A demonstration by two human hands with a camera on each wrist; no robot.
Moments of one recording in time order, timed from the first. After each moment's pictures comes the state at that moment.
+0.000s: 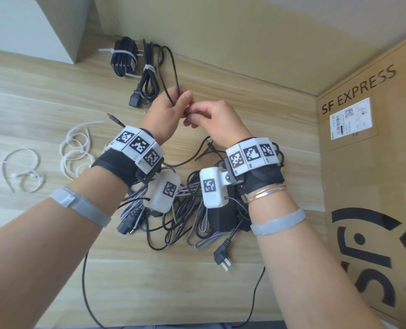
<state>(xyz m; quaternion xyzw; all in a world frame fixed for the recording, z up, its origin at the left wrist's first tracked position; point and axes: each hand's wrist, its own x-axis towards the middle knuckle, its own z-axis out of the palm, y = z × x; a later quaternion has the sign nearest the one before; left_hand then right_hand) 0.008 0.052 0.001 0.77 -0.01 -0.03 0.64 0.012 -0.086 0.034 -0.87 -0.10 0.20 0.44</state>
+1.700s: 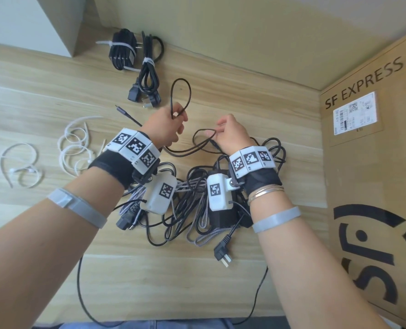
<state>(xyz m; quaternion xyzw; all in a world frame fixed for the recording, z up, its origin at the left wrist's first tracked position) -0.003 0.049 -0.009 0.79 0.10 -0.24 0.56 0.004 -0.119 -0.018 -0.93 0.09 0.22 0.28</state>
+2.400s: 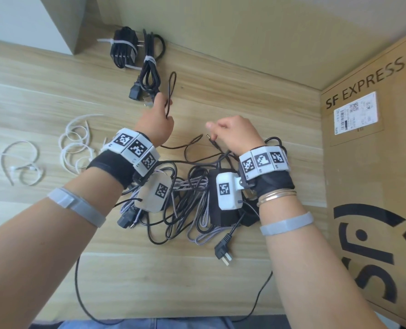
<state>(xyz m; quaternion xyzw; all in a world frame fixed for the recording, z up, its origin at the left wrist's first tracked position) -0.007 0.062 -0.012 0.90 0.10 -0.18 0.39 -0.003 -0.123 0.017 -0.94 -0.03 0.23 0.26</state>
